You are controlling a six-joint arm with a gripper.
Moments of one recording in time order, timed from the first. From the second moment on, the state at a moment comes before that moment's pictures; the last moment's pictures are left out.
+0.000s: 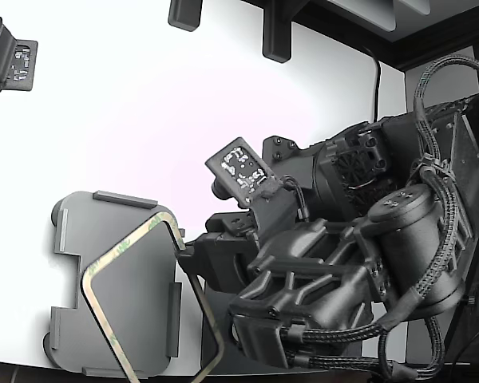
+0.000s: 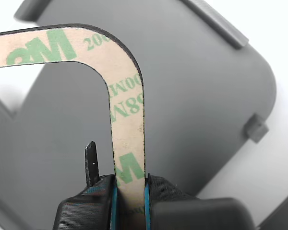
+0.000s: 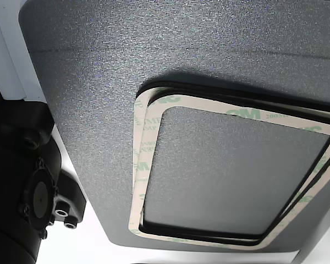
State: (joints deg) arm 33.4 87.4 74.4 94.3 15.3 94.1
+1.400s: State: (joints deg) arm 26.2 78.7 76.8 94.3 1.1 120.1
